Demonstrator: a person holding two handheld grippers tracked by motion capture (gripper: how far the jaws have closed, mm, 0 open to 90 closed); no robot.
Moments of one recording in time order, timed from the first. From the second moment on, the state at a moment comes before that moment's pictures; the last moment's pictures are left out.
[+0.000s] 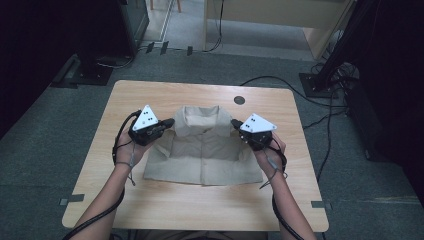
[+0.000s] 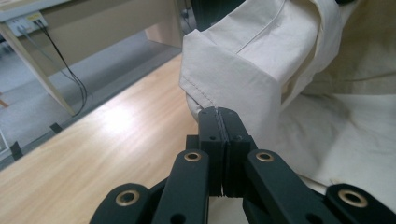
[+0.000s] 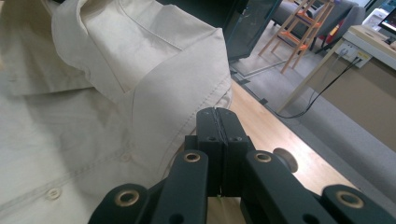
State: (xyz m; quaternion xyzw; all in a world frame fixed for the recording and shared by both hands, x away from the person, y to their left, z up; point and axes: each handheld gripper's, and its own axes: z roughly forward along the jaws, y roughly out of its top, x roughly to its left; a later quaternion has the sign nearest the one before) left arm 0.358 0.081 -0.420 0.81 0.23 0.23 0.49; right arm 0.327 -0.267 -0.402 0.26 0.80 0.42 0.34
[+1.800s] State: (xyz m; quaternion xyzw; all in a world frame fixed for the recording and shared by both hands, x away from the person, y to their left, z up) left arm 0.322 0.074 -0.511 0.87 0.22 0.12 0.43; right arm 0.283 -0.281 -0.505 0.27 0.84 0.43 0.18
